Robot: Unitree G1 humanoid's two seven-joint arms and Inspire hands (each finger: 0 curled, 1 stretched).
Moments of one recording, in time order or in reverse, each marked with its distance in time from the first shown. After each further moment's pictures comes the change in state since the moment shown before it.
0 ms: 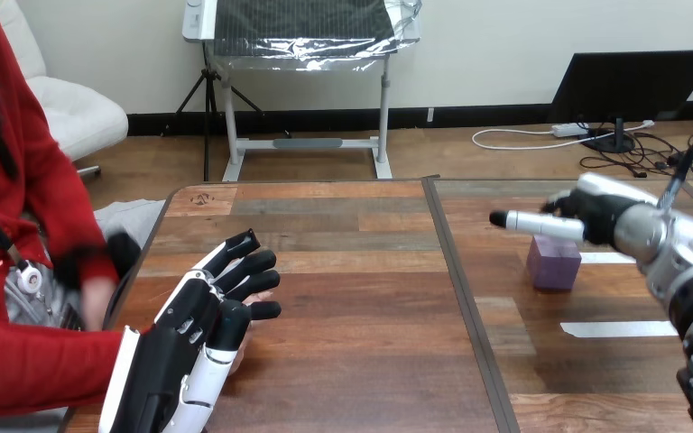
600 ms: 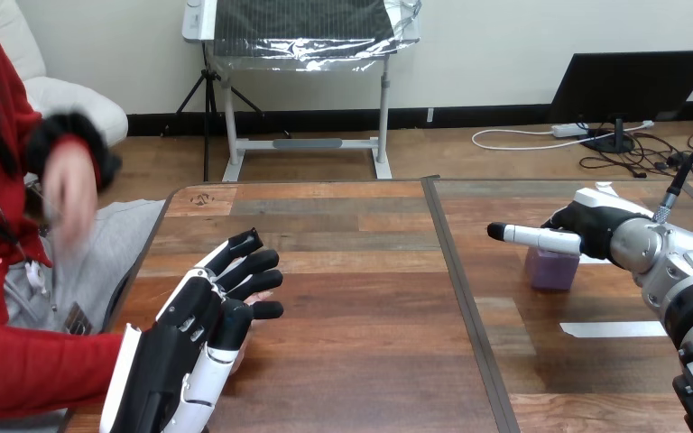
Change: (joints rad) left arm -0.005 -0.001 0.000 0.000 0.003 0.000 0.000; right arm 0.022 0.012 -0.004 0.000 0.001 0.007 0.000
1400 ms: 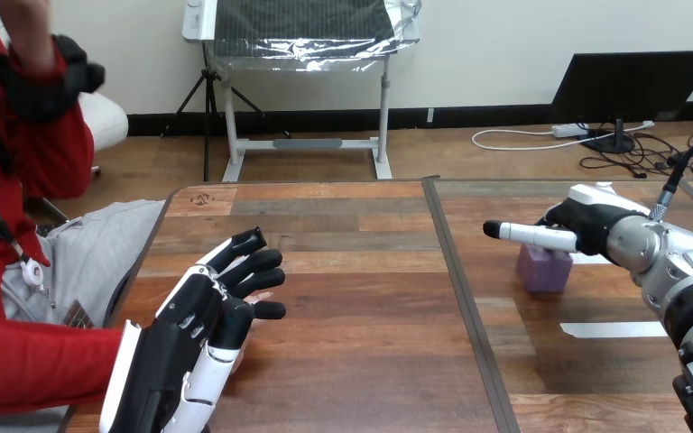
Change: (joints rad) left arm -0.006 -0.001 0.001 0.001 0.010 -0.015 -0.001; right arm 0.000 0.000 0.003 -0.003 -0.004 -0.035 -0.004
